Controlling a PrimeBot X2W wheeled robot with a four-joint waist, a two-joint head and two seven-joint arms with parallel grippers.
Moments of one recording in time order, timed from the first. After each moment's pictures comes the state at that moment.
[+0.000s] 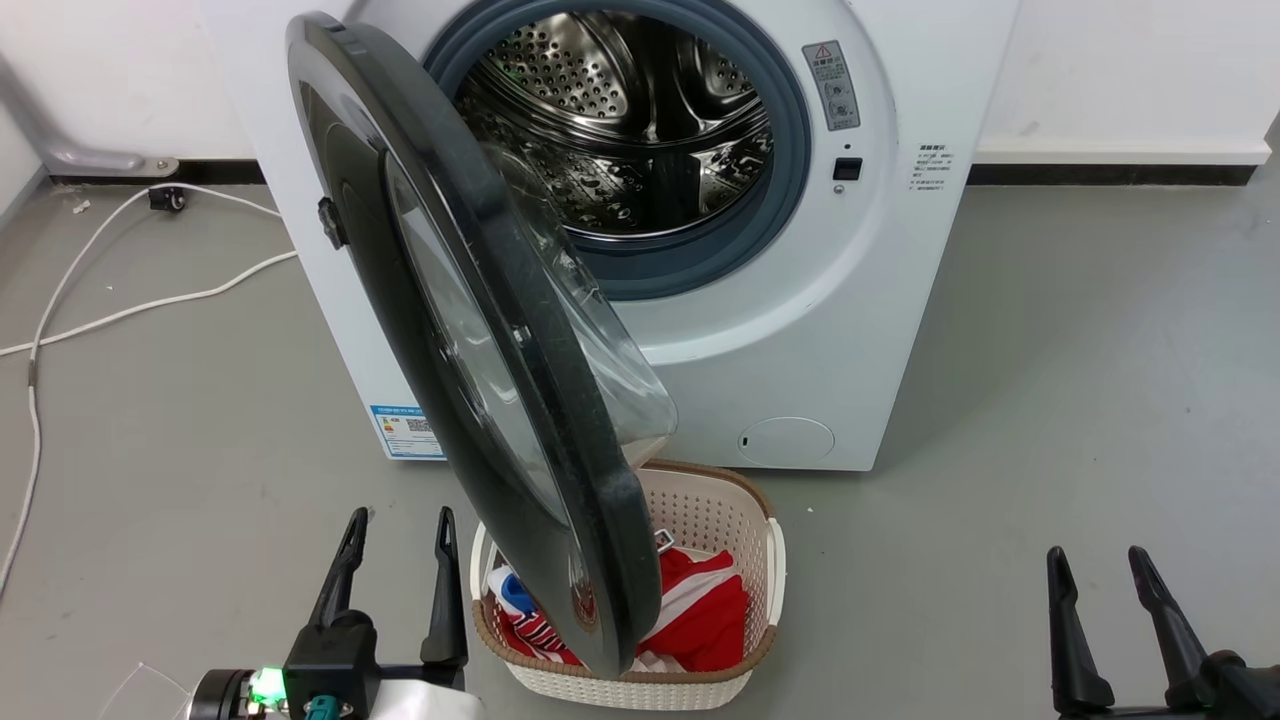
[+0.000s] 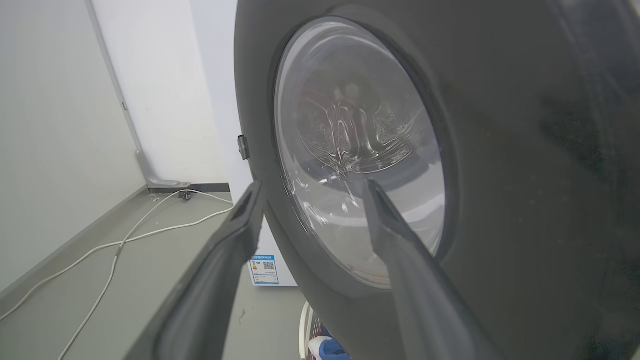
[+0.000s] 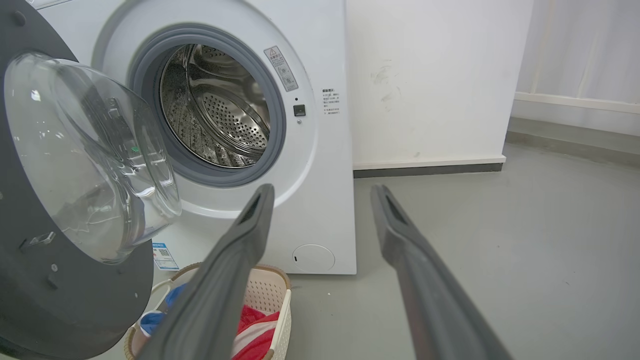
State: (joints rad) left arm 0.07 0.05 -0.09 0.04 -0.02 0.07 -0.26; right arm 0.20 -0.05 -0.07 -0.02 0.14 0.13 -0.26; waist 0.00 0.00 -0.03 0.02
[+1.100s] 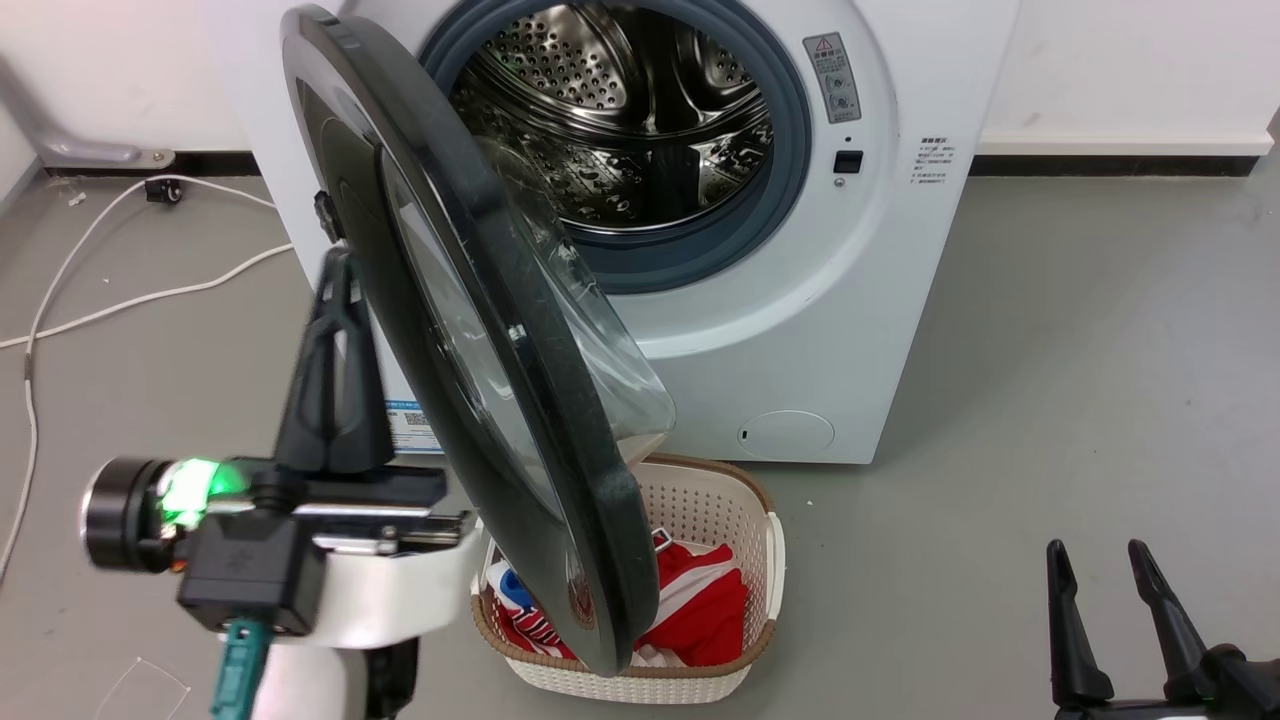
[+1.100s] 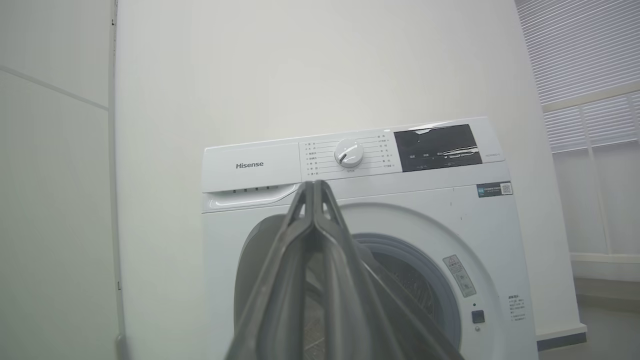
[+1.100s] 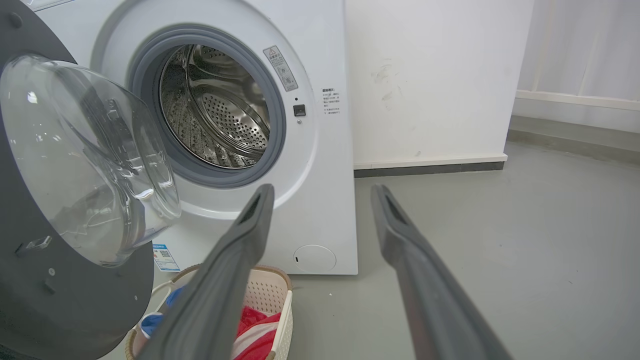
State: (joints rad) left arm -0.15 0.08 -0.10 -0.29 0.03 0.06 -0.26; right arm 0.19 -0.05 -0.07 -0.02 0.15 0.13 -0.26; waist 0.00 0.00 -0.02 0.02
